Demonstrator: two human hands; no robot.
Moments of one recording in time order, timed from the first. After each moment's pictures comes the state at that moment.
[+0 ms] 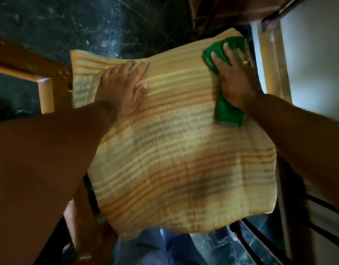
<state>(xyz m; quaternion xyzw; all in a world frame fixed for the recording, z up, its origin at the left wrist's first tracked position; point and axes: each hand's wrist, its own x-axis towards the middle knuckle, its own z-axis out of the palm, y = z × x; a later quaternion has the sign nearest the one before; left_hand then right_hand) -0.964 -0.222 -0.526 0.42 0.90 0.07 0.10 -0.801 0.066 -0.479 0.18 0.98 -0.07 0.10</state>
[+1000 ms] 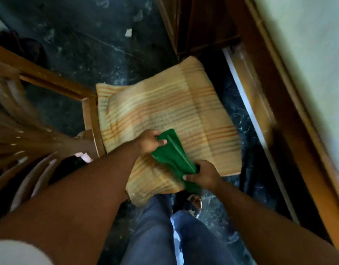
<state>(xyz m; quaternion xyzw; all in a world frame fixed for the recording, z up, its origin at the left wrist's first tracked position) -0.775 -0.229 -0.374 0.18 0.80 0.23 0.53 -0.551 -0.121 -0.389 0.40 0.74 -0.49 0.24</state>
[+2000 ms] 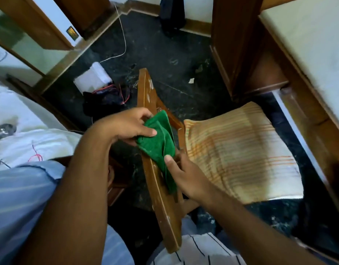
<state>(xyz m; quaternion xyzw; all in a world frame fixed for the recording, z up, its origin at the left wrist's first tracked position) -0.917 -0.454 0.030 0.14 0.86 0.23 0.44 -0.724 -0.362 -0.067 0.21 0.76 -0.61 0.10</state>
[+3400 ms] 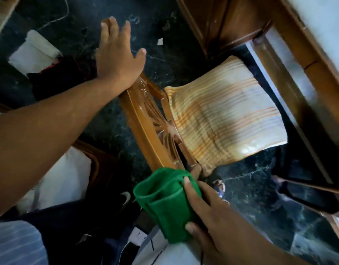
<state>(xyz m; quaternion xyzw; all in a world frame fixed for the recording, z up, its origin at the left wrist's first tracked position) -0.994 -0.398 -0.058 0.35 0.93 0.11 0.01 -0.622 -0.427 -0.024 0.14 0.85 -0.46 0.22</state>
